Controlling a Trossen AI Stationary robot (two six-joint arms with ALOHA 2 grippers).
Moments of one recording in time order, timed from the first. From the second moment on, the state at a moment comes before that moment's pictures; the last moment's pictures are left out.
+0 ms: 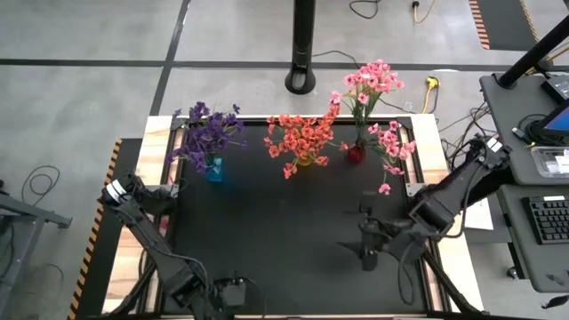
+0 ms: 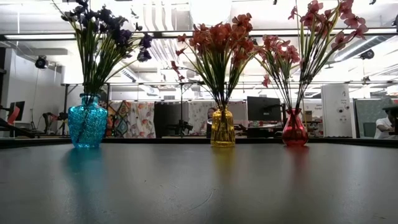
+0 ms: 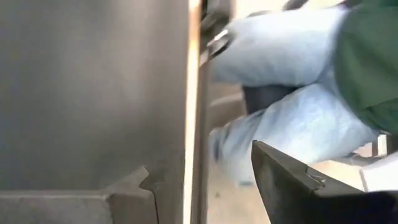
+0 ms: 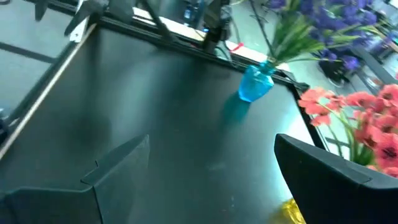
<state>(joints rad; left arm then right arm) -0.87 1.78 1.47 -0.70 -0.13 -0.97 0.70 1.28 1.16 -0.50 0.76 0.09</state>
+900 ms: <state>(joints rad) -1.02 1.78 1.60 -0.60 -0.74 -0.34 0.86 0.96 0.85 -0.40 0.75 0.13</state>
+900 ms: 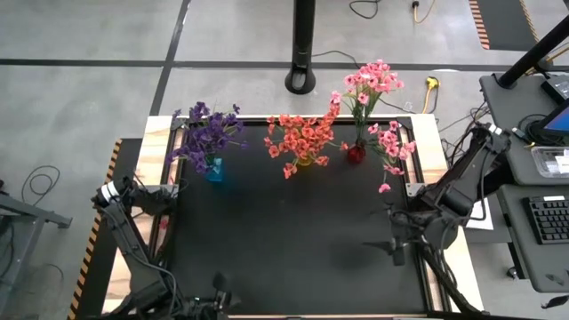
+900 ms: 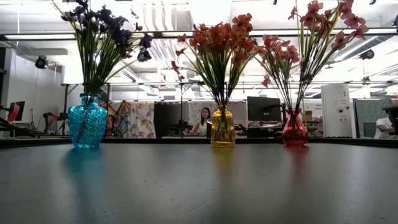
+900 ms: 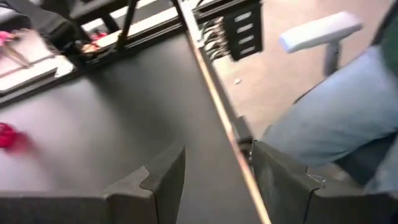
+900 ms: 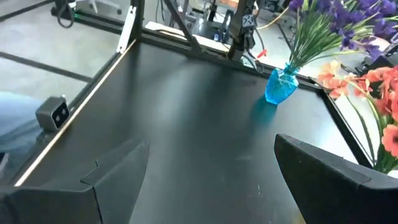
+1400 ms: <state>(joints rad) -0.97 1.60 1.34 -0.36 -0.85 -0.05 0.87 0.80 0.68 -0.27 0.75 0.03</state>
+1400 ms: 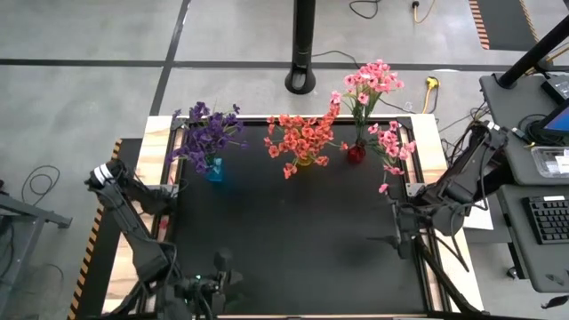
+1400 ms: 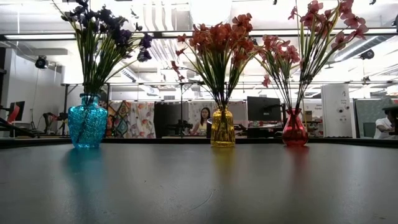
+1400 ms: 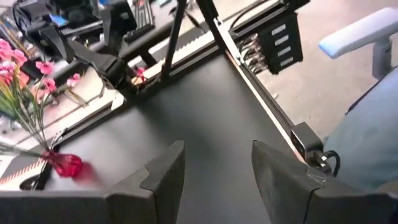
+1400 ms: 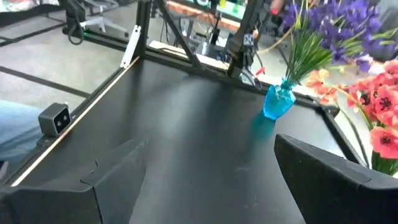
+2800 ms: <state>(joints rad) -0.96 0.56 0.09 0.66 -0.44 -0.05 0.87 0.06 0.38 -0.20 0.70 -0.18</state>
